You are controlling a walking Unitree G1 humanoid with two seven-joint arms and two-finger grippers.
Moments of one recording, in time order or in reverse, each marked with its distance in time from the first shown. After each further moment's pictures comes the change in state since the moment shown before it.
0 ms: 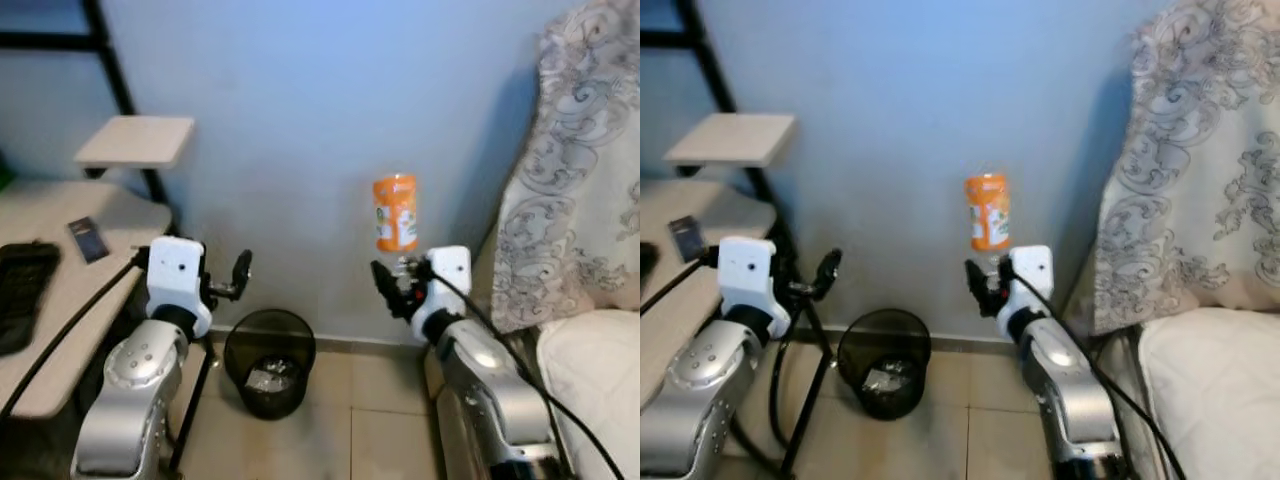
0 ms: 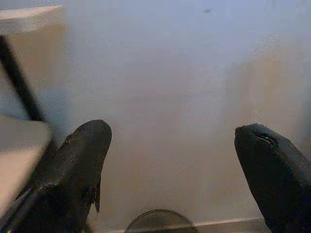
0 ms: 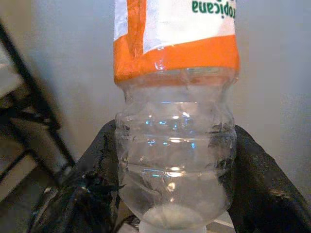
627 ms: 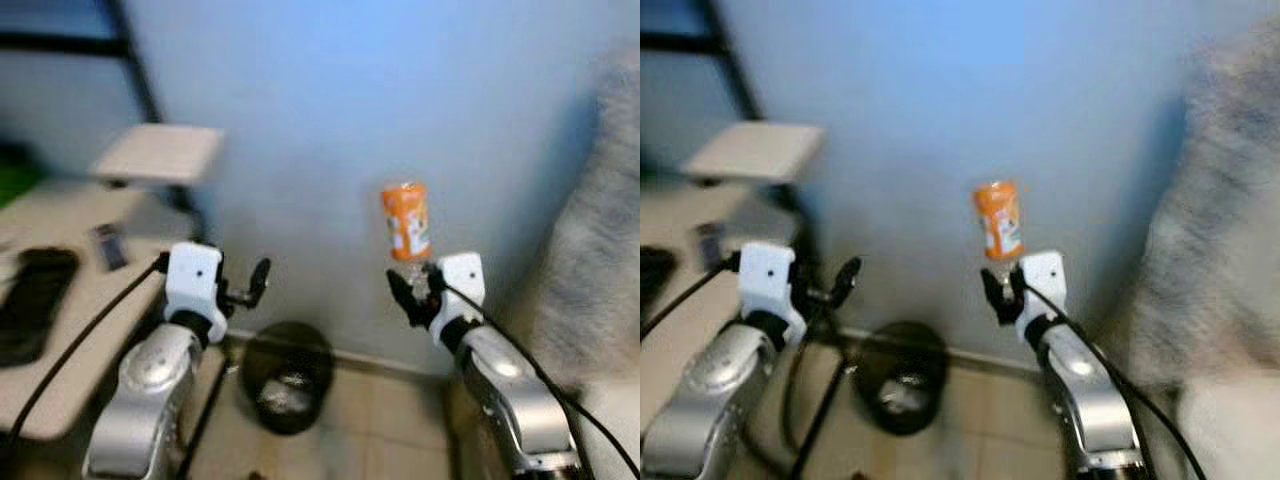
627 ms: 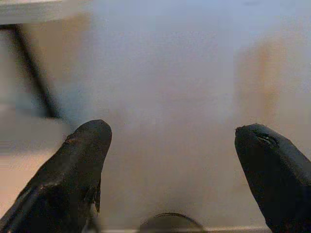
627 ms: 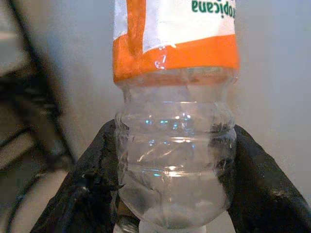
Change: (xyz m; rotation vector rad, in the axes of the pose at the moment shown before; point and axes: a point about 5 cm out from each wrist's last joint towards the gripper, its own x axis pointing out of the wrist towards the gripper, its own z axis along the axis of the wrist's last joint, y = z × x) left arm 0.000 -0.005 -0.004 0.023 0.012 -0.057; right arm -0.005 -0.004 -0.003 -0.120 0.024 0.042
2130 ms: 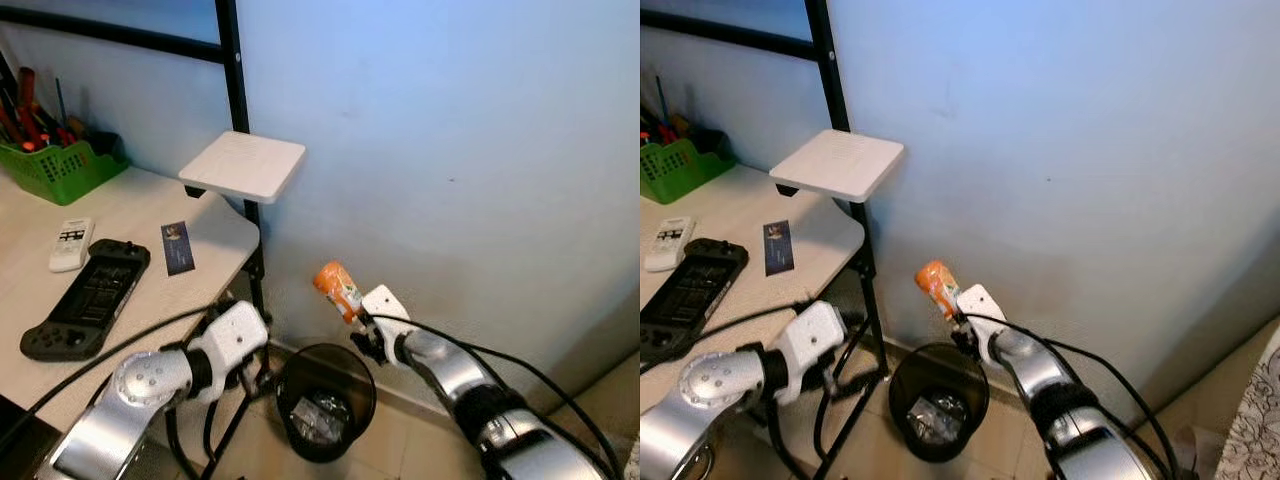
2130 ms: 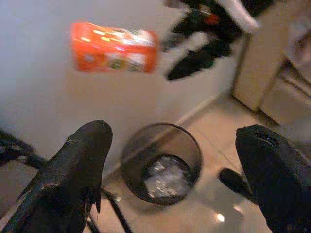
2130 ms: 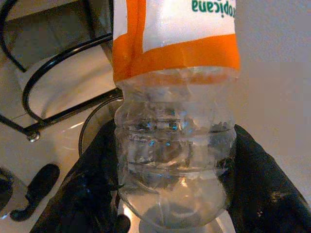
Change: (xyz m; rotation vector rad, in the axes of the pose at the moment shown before) left arm -0.024 -0.016 -0.041 0.348 0.326 -0.737; right arm 0.058 0.010 -0.082 -0.274 0.527 0.186
